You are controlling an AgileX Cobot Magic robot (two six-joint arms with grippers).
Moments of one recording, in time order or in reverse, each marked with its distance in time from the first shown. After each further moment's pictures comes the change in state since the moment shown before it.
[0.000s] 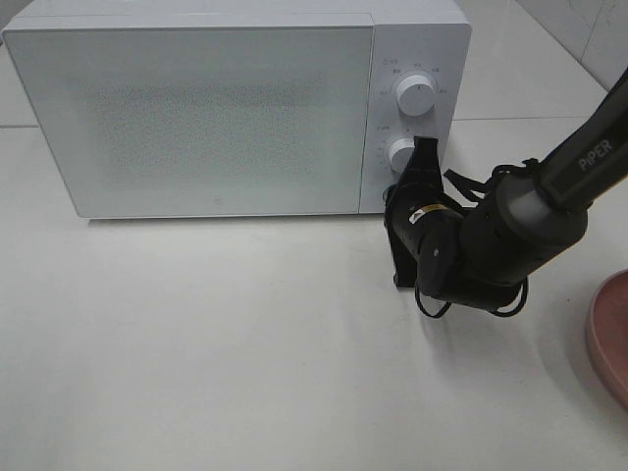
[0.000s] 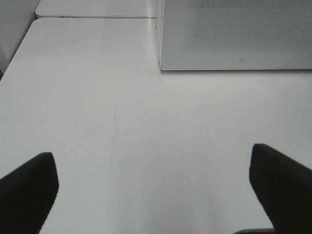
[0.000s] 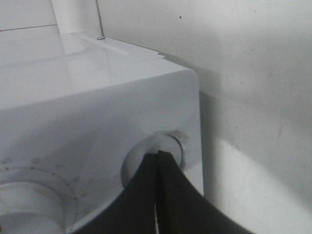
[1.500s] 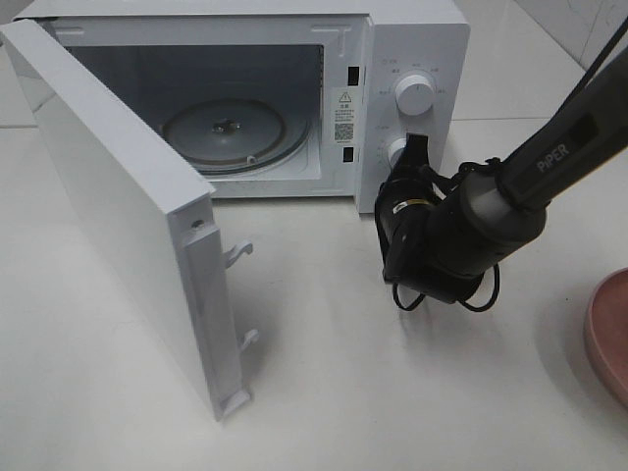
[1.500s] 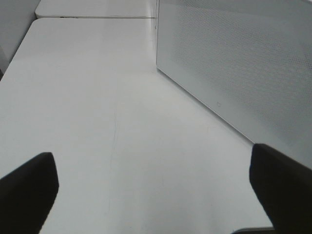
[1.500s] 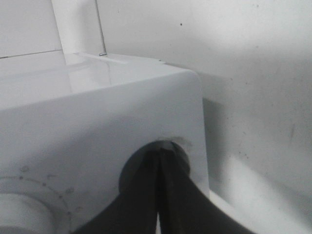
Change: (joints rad) left arm 0.000 0.000 0.000 0.000 0.000 0.000; right arm 0.028 0.058 -0.116 0.190 0.000 -0.109
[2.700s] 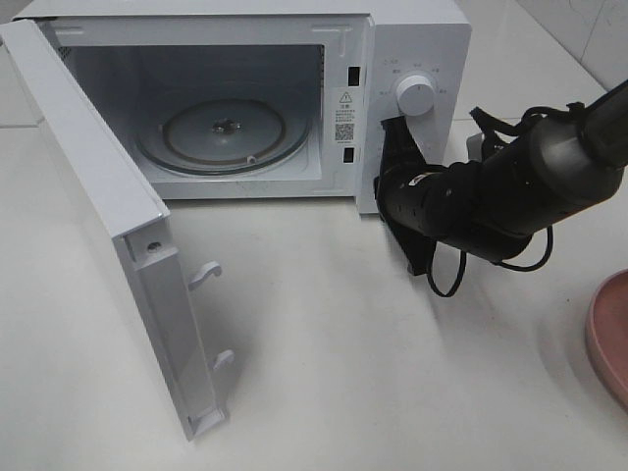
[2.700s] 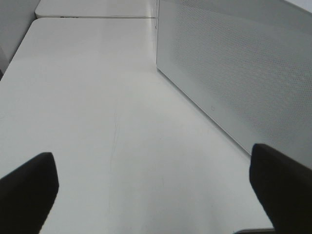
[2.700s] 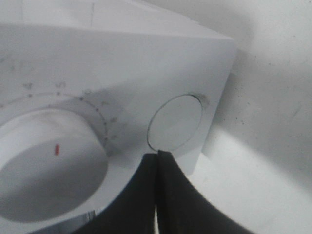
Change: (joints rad) left arm 0.000 0.000 0.000 0.000 0.000 0.000; right arm -0.044 -0.186 0.066 -0.114 0.334 -0.326
